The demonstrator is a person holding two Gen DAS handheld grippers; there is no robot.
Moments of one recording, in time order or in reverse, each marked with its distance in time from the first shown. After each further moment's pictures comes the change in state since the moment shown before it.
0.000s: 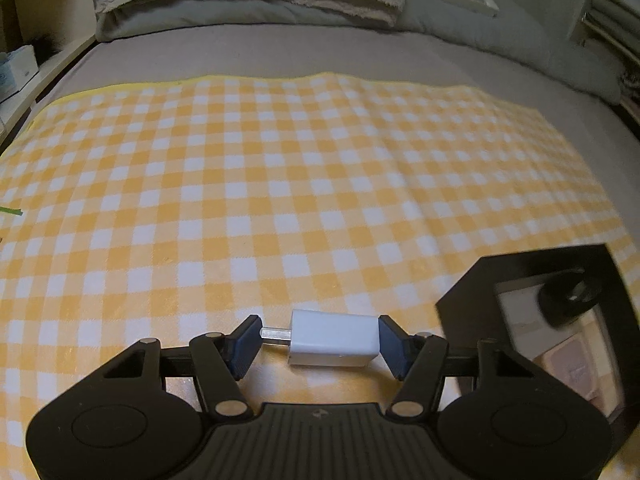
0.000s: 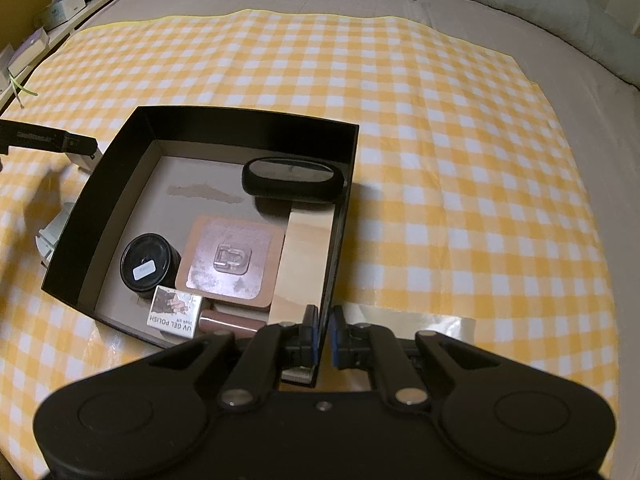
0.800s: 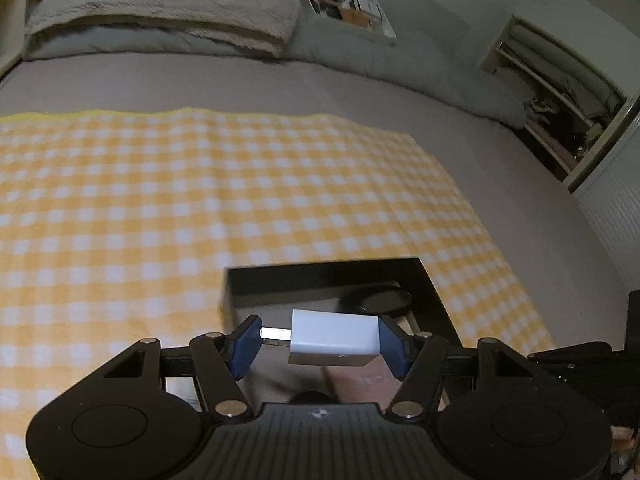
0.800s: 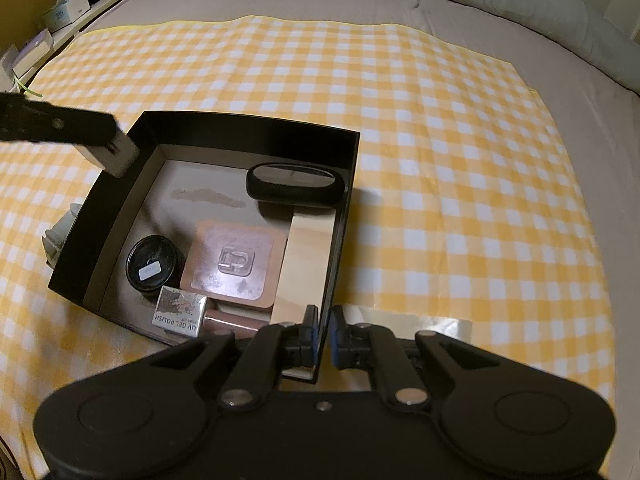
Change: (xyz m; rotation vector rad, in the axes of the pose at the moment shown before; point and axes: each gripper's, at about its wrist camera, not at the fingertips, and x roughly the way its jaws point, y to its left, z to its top) left arm -0.080 -0.095 -0.011 -0.014 -0.095 -0.298; right arm -0.009 0.000 -0.005 -0.006 -0.019 0.001
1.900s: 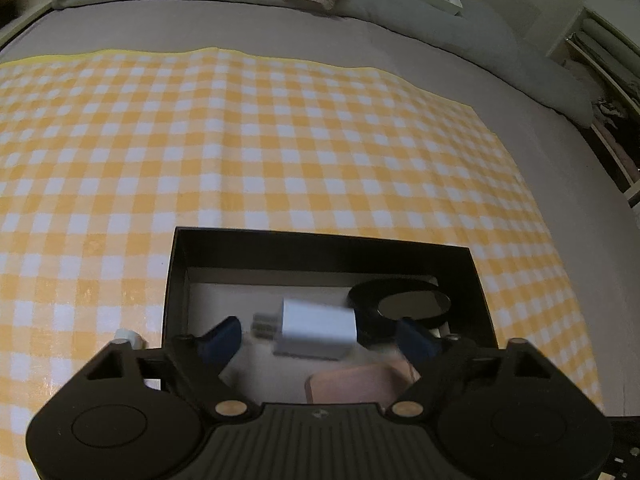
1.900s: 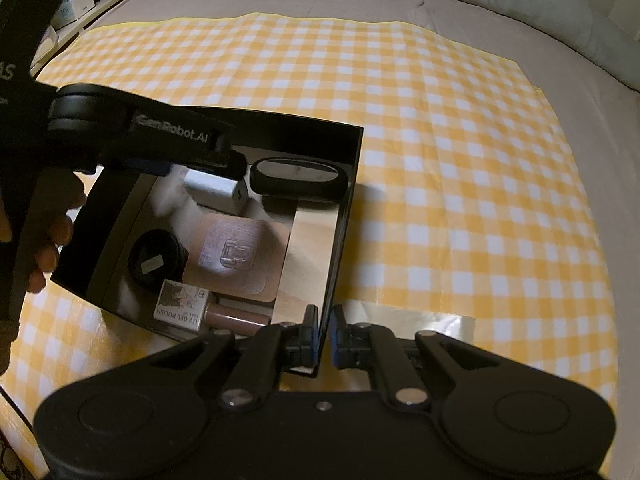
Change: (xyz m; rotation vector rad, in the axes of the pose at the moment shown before) left arm 0.098 -0.033 0.000 -0.127 0.109 0.155; right arm -0.003 0.003 -0.004 -0.004 0.007 0.011
